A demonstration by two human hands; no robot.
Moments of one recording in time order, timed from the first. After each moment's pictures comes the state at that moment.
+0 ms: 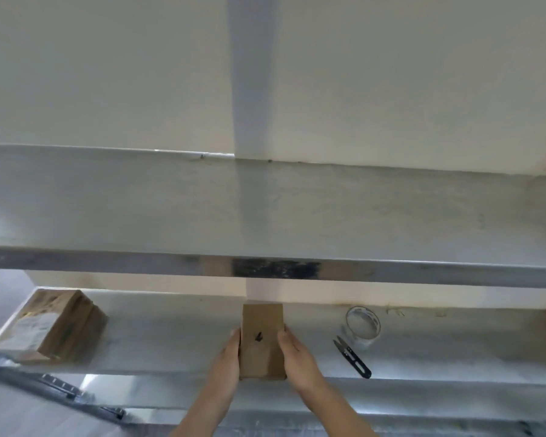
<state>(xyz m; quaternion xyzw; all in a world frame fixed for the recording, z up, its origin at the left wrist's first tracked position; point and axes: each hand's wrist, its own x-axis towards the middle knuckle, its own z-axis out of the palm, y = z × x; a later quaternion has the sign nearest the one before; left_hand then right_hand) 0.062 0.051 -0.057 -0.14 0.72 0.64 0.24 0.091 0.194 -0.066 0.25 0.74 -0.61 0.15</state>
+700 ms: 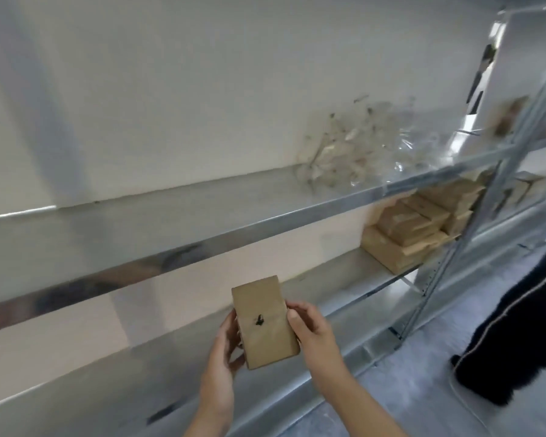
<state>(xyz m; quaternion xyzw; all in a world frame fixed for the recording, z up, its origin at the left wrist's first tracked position) 0.169 0.171 0.011 0.10 0.59 0.75 0.30 0.269 0.294 0.045 0.31 0.60 -0.68 -0.28</state>
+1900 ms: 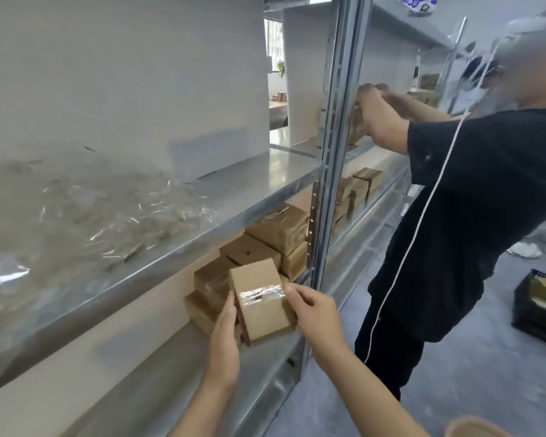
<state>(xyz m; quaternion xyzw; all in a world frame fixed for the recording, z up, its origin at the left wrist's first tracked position) 0.334 0.697 0.064 0.28 0.55 0.67 0.41 0.466 0.772 0.098 0.47 0.59 -0.52 -0.41</state>
